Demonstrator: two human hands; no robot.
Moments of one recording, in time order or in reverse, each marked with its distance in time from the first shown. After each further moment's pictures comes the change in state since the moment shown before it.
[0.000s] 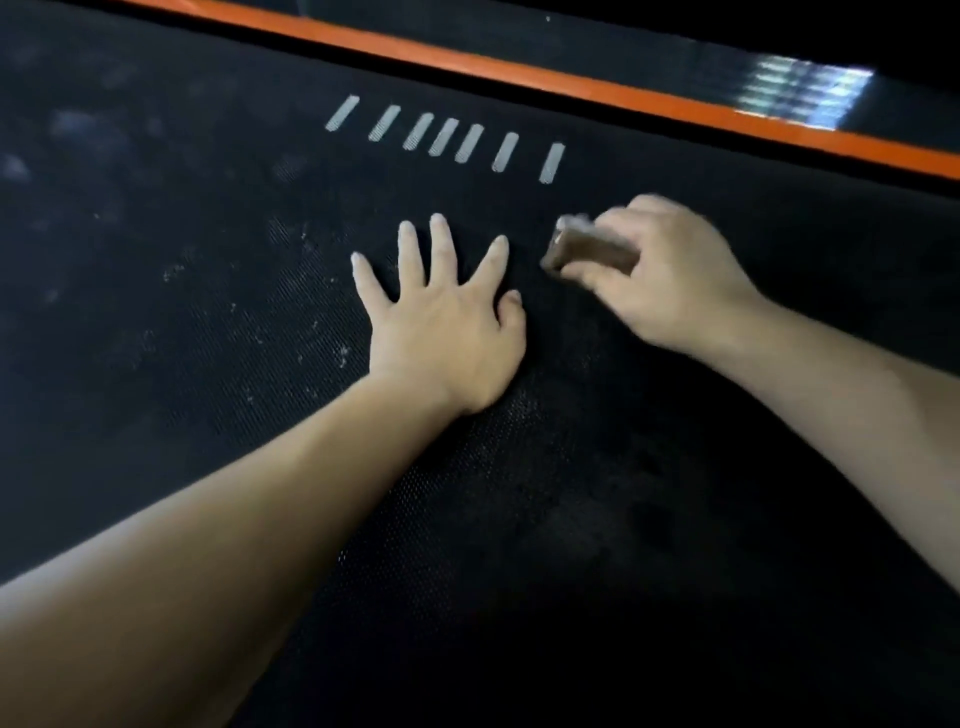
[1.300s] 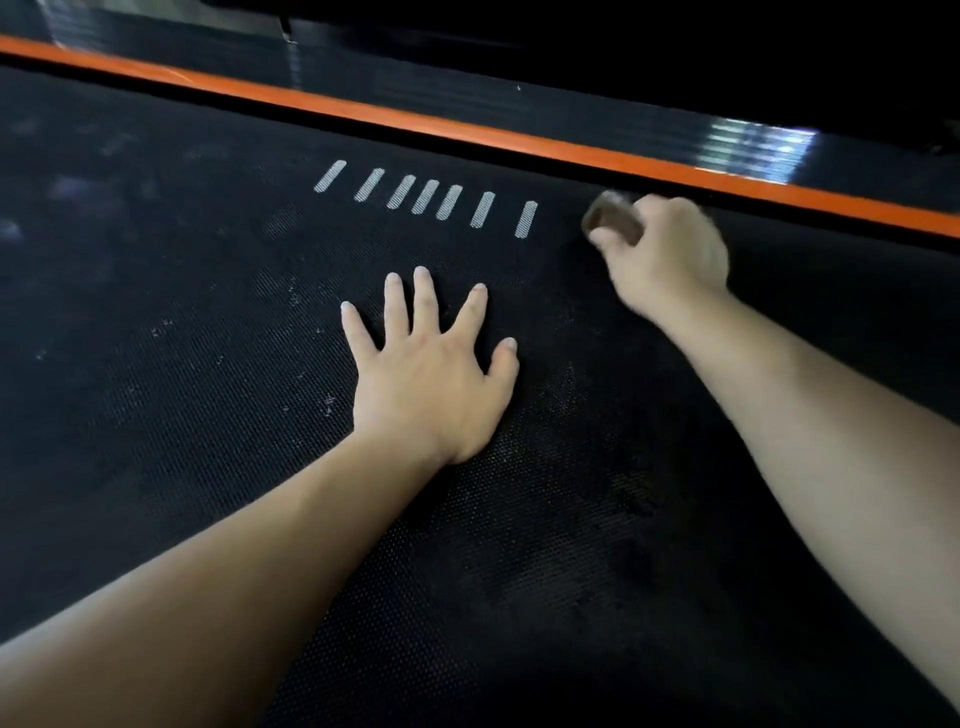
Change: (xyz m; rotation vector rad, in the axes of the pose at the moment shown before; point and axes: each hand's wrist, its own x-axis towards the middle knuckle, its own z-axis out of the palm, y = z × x) left_hand -0.001 0.000 0.004 0.024 0.070 0.011; right_hand 0.052 0.029 0.001 -0.134 0.229 0.406
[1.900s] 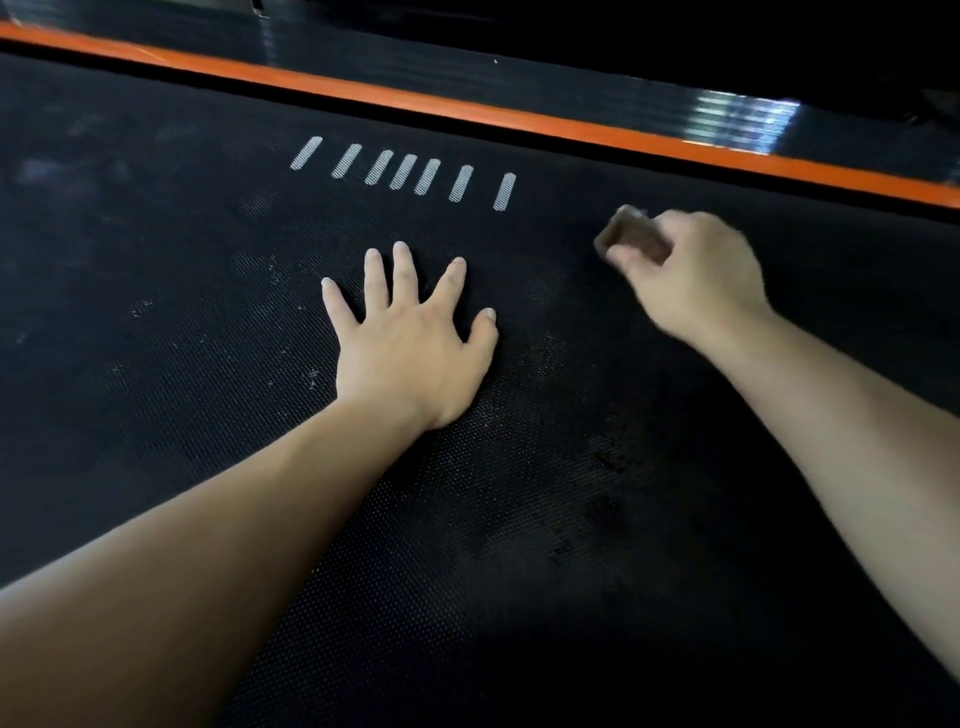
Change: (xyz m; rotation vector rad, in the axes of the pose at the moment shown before) left_hand 0.001 -0.001 0.002 -0.012 -0.013 -0.012; right_hand -0.050 0.034 -0.031 0.014 -0.088 -0.059
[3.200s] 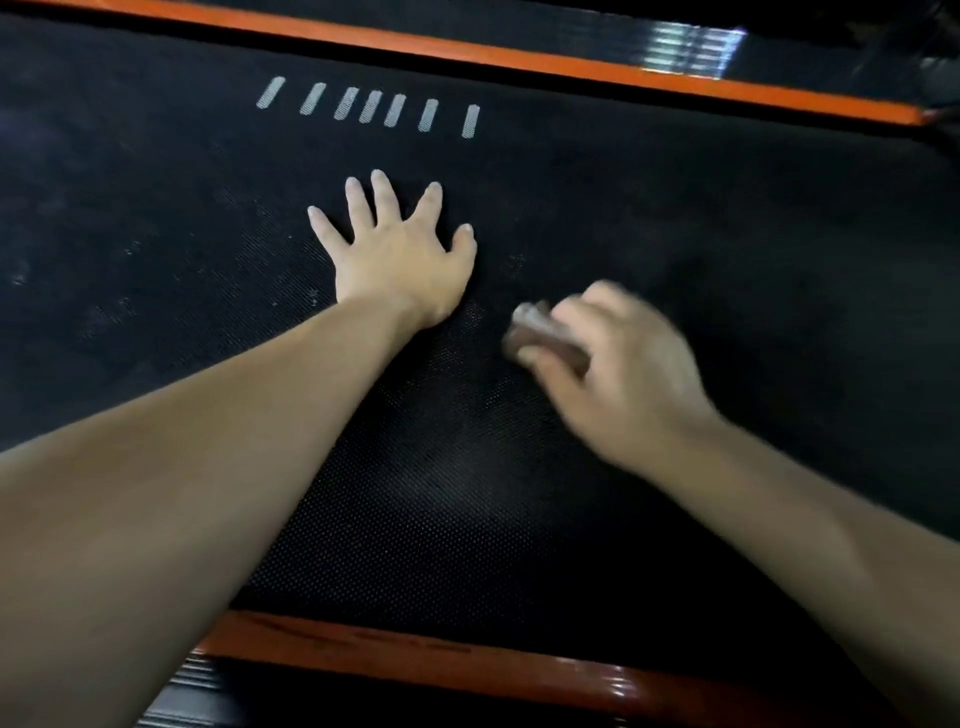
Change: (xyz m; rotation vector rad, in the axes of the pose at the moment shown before) left_hand 0.000 -0.001 -0.001 -0.003 -0.001 0.009; right_hand -0.177 -0.061 -0.021 0.090 0.019 -0.241
